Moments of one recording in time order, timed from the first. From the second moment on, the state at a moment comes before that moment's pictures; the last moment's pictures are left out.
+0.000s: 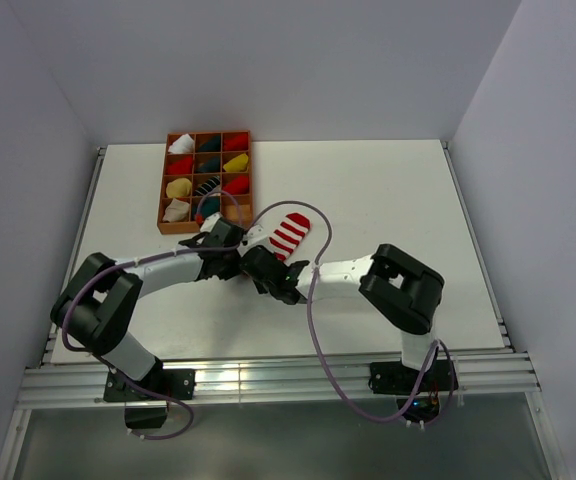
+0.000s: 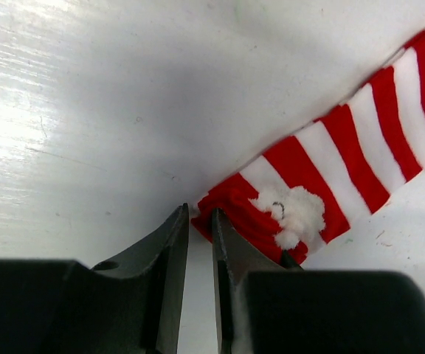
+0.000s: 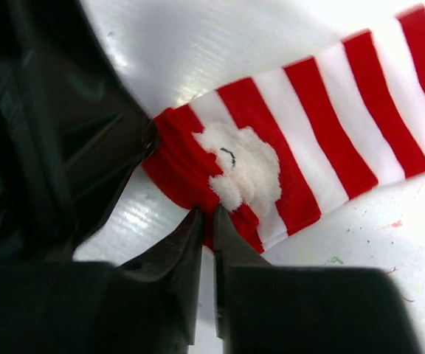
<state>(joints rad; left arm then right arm) -0.61 1.59 0.81 -0.23 -0.18 -0.98 1.05 1.89 1.01 0.01 0.40 0.37</state>
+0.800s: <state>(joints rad) -0.66 1.50 0.81 -0.30 -0.25 -0.96 0.77 1.89 1.03 0.00 -0.34 0.49</state>
